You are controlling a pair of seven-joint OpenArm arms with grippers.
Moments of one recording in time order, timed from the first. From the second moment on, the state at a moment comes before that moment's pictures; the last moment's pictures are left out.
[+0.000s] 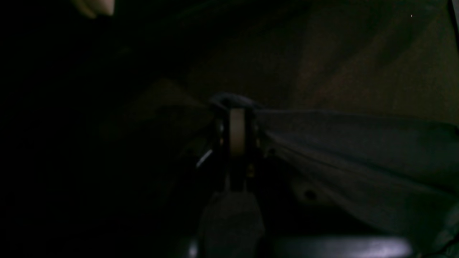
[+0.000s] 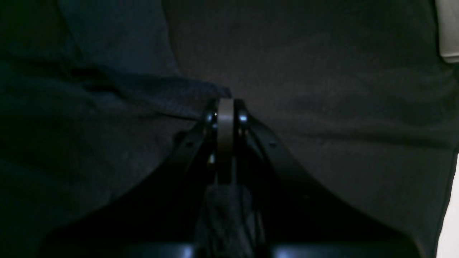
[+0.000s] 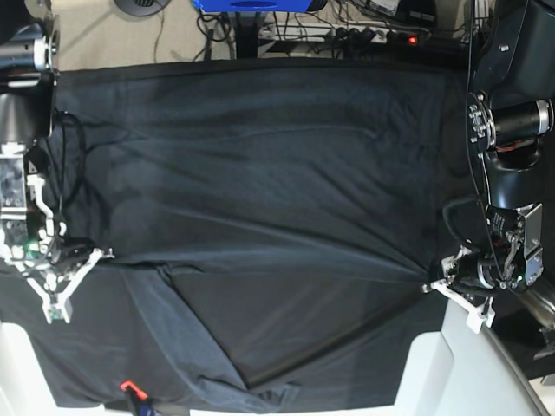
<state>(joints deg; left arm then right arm) -32.9 -22.0 -10.4 39.1 -23.9 -20.0 46.5 16.2 17.0 1.1 67.2 6.2 8.6 -44.2</state>
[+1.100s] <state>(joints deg) -10.1 -21.8 -17.8 72.2 -24.2 -24.1 63.5 12.7 21.0 0.9 63.1 6.4 8.8 -50.6</state>
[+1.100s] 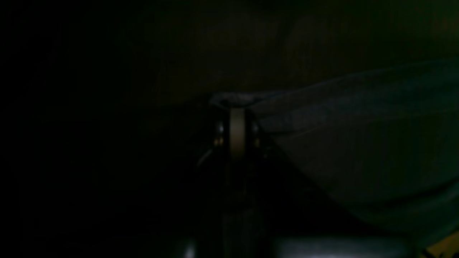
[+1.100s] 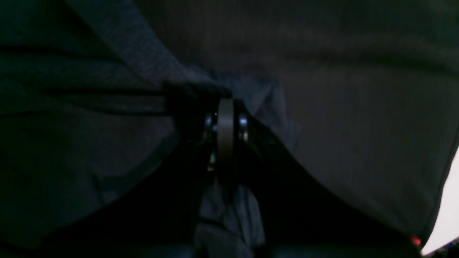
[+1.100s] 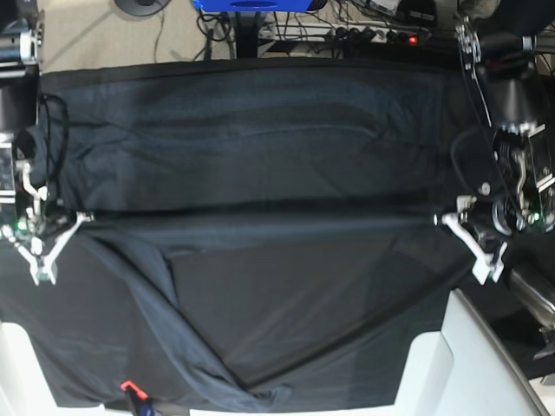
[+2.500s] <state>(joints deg) 9.5 -19.8 -20.9 89.3 -23.9 -24.3 63.9 -3.0 18.8 6.6 82.6 6.4 8.6 -64.9</state>
